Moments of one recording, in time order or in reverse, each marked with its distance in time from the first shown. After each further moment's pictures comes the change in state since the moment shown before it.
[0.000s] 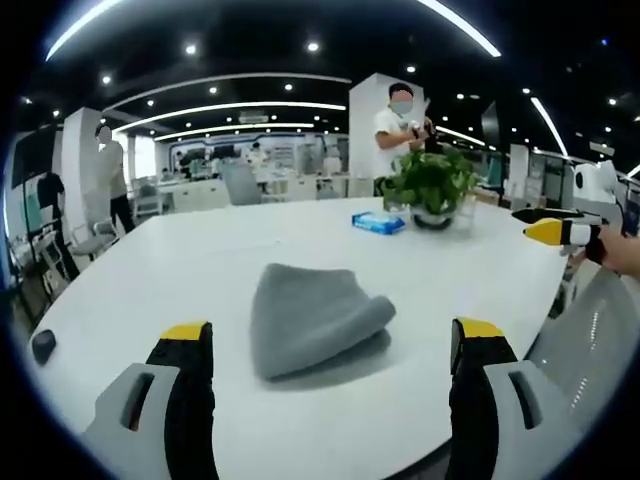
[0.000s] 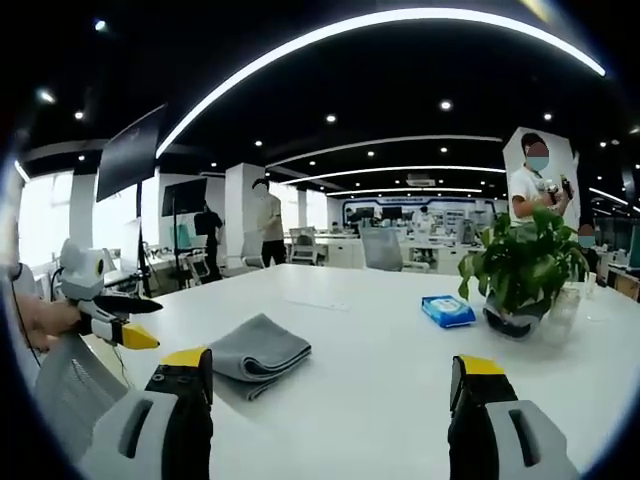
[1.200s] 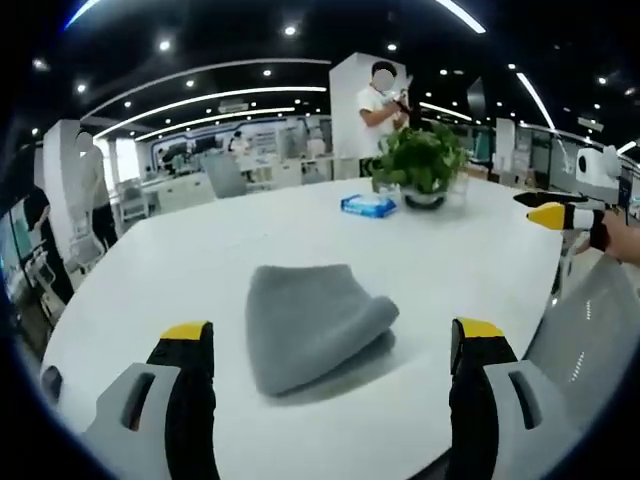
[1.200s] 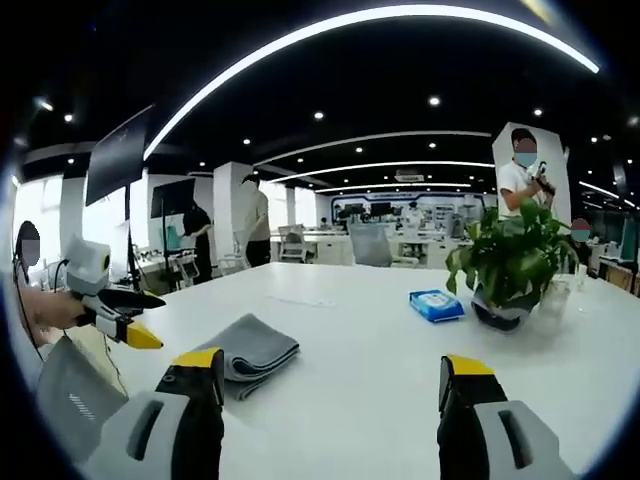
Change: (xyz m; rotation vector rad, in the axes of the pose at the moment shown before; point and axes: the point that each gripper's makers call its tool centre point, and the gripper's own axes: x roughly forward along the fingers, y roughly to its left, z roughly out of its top) left arm 0.030 -0.001 0.011 0.094 0.096 -0.067; right arm -0.004 -0.019 -0.001 0.044 0.009 -0.055
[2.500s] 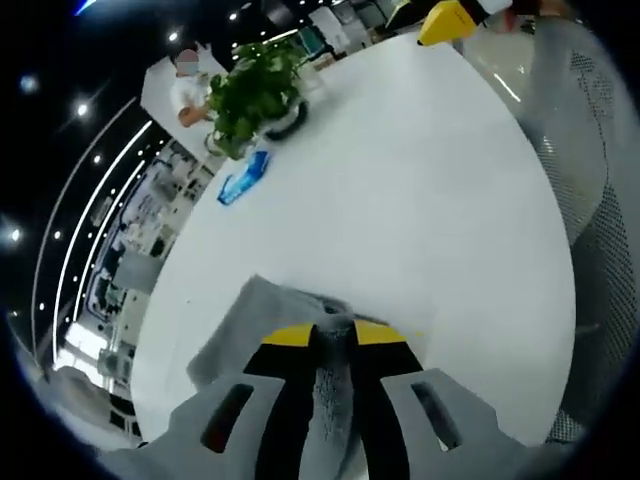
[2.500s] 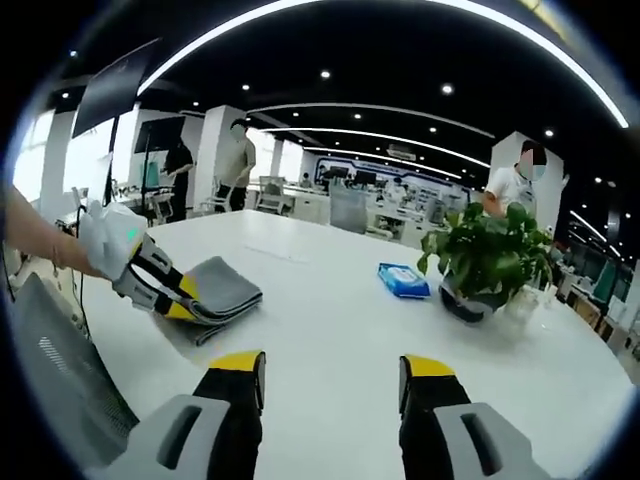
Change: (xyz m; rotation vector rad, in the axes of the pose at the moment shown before) left arm 0.104 -0.072 -0.042 0.815 0.200 -0.300; right arm -0.006 -0.026 -0.031 -0.192 0.183 -0.131
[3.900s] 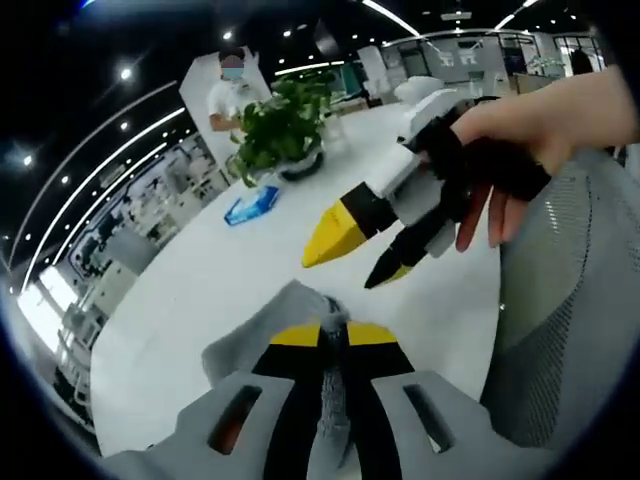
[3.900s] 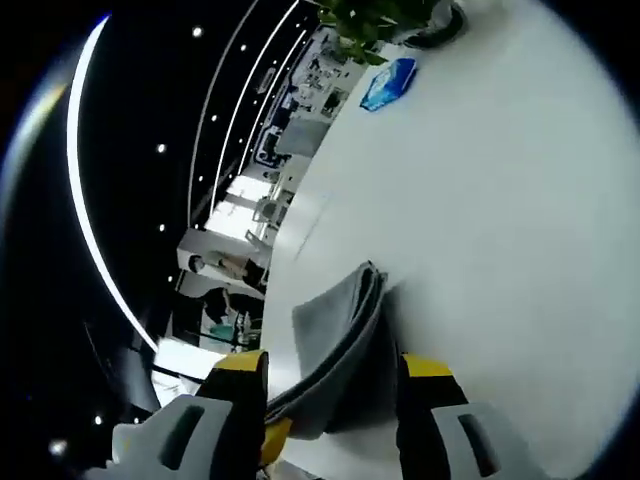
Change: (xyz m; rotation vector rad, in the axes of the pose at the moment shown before) left arm -0.049 -0.031 0.055 -0.253 -0.155 -0.005; right arm 0.088 0.124 -0.025 1.300 0.295 0.402
